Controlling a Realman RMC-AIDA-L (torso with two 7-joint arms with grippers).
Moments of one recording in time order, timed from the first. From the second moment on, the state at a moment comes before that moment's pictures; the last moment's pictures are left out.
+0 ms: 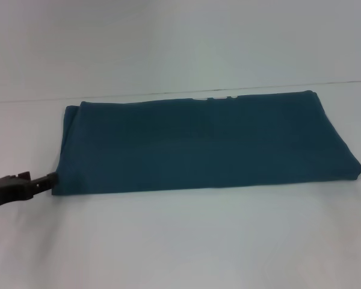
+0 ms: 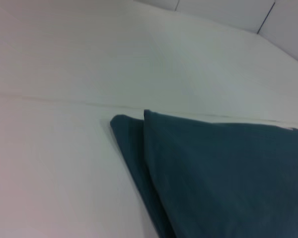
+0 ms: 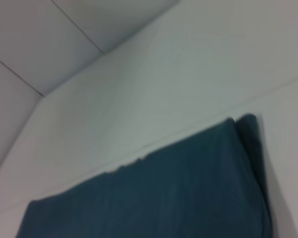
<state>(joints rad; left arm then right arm) -0.41 -2.16 0.67 0.84 2.11 1.06 -1.86 0.38 1.89 -0.45 -0.77 -2.08 -1.41 2.18</state>
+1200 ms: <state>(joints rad) -0.53 -2.14 0.71 0.75 2.22 0.99 -1.89 0.51 1.90 -0.50 -0.62 -2.26 -1.19 2.22</state>
